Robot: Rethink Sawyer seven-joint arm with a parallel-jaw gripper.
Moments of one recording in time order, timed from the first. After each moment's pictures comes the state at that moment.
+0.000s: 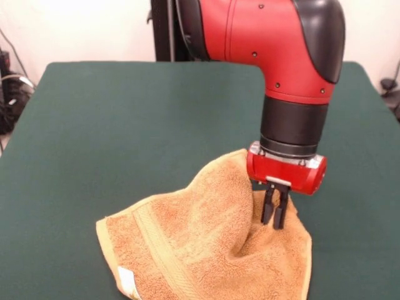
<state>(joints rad) 0.03 -0.24 -0.13 1.32 0.23 0.11 2.08</state>
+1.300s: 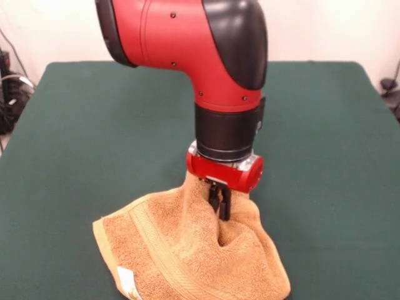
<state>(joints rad) -0.18 -0.27 0.00 1.29 0.06 0.33 2.08</state>
